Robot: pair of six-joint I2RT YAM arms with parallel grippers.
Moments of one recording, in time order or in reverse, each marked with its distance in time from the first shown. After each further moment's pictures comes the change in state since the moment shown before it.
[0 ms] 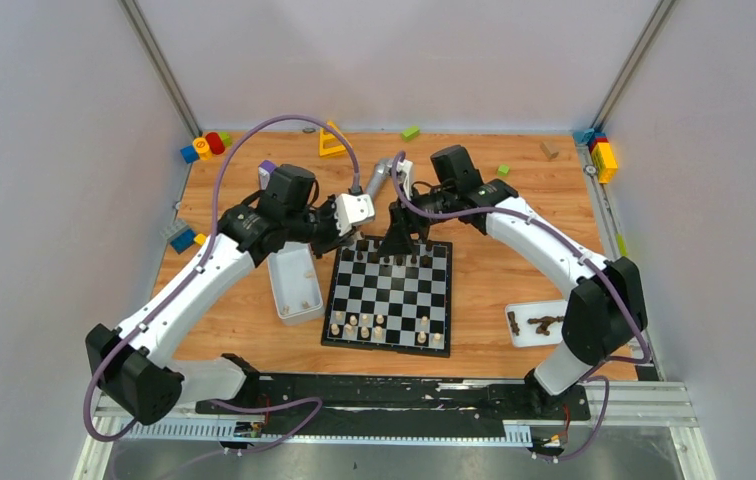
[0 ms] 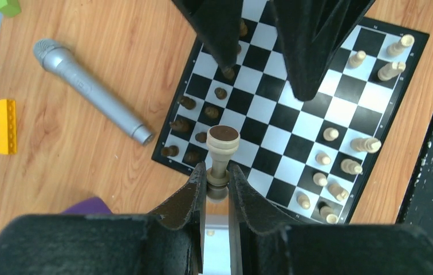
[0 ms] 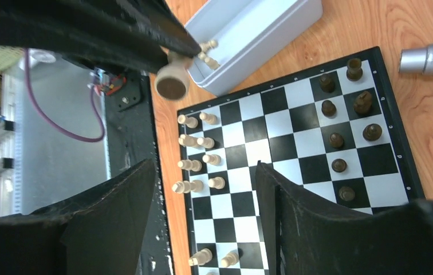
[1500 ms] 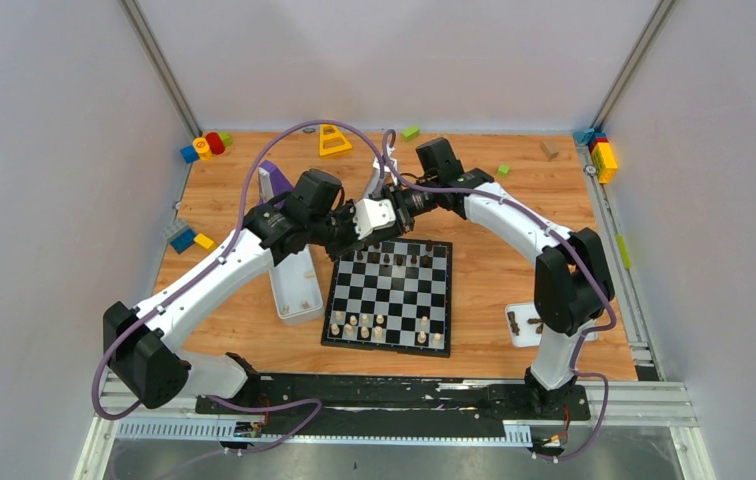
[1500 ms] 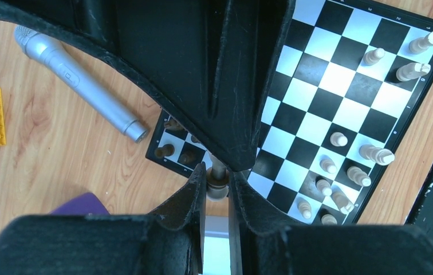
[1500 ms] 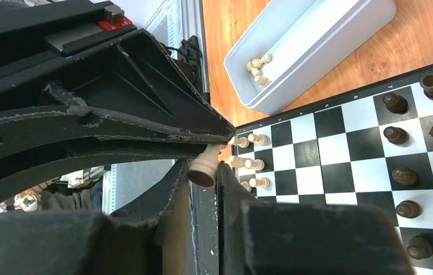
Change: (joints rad) left arm -0.127 0.100 0.029 0.035 -0.151 -0.066; right arm -0.020 0.219 0.142 0.074 -0.258 0.261
